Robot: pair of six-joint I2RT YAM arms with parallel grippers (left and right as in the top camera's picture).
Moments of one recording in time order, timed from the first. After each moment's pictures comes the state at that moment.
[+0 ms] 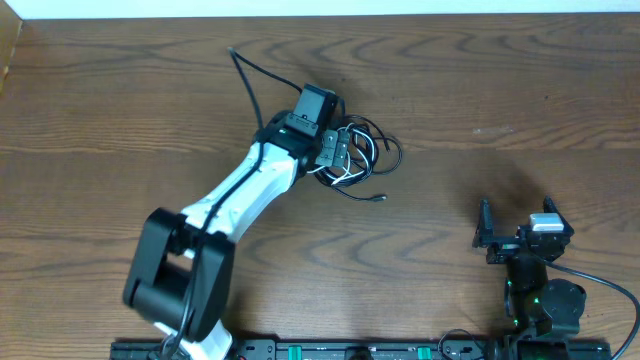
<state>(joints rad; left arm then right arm) -0.47 1.81 1.22 -0.46 -0.14 -0.19 -0.04 0.02 0.01 -0.07 -0.05 -0.05</state>
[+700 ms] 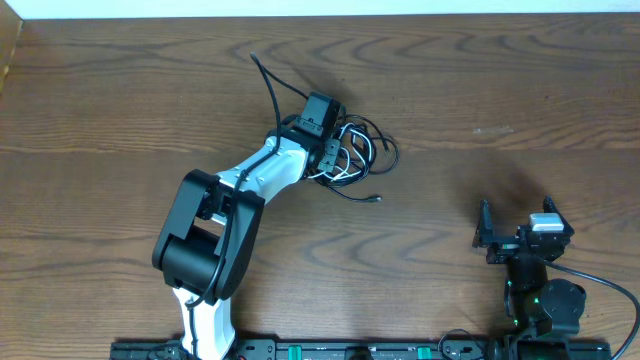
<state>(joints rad) -0.45 2.00 1.23 -0.35 -0.10 -0.11 -0.04 0.02 0.01 -0.07 -0.05 -0.05</state>
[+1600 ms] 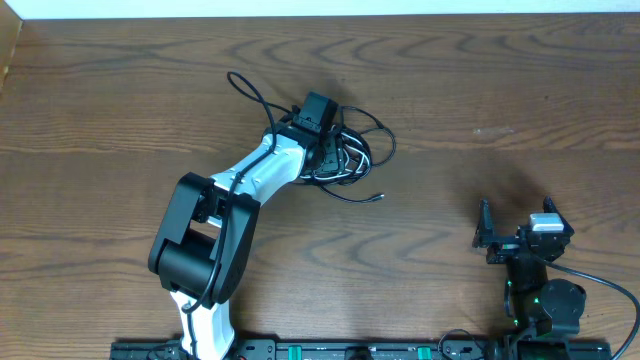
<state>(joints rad) -0.44 1.98 1.24 -0.49 0.00 -0.52 -0.04 0.02 0.01 -0.07 -0.05 -0.05</state>
